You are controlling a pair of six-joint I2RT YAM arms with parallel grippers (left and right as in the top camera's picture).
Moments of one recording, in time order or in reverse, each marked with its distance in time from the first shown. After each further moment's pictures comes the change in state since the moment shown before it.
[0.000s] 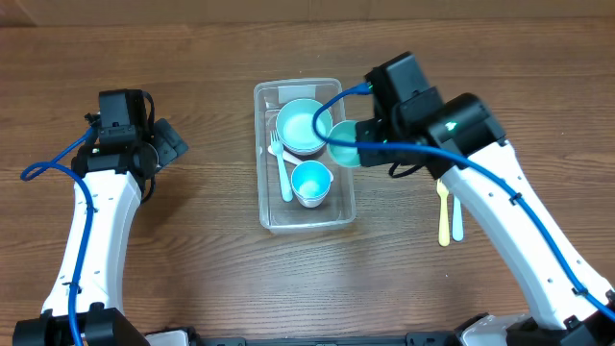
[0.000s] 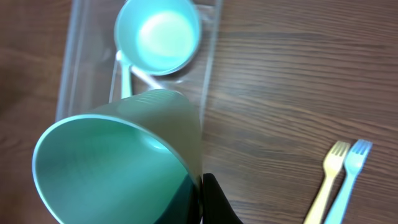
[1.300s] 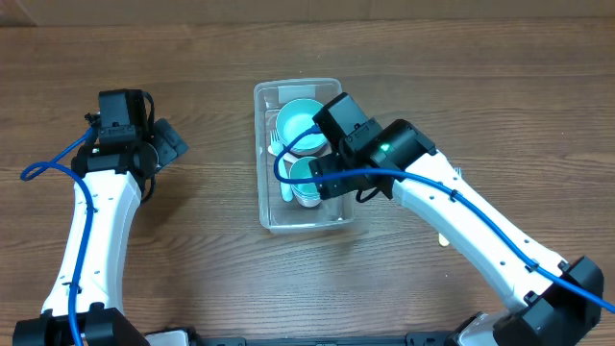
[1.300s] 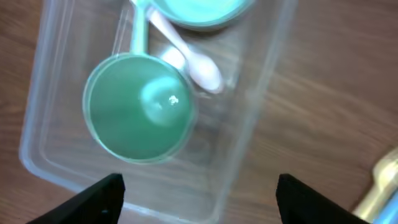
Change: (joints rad) left arm 0.000 0.000 0.000 0.000 0.000 0.000; right arm 0.136 0.067 -0.152 0.083 0.027 0.018
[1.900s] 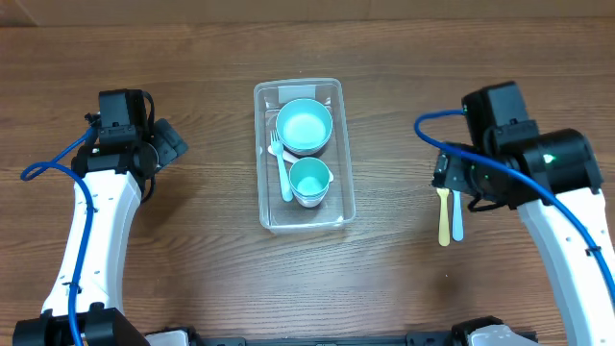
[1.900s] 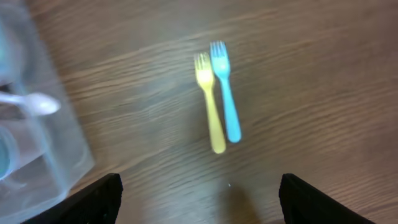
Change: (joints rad) left arm 0.000 0.000 0.000 0.000 0.000 0.000; right arm -0.459 -0.309 -0.054 -0.289 0.121 0.156
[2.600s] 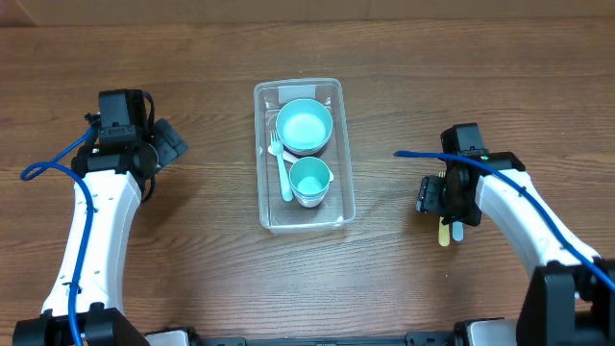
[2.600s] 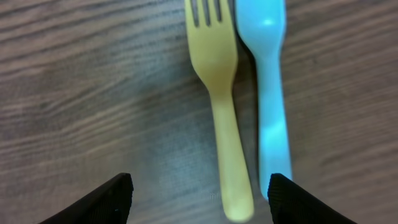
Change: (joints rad) left arm 0.000 0.000 0.000 0.000 0.000 0.000; right arm -0.122 0.223 -0.533 0.566 -0.141 -0.117
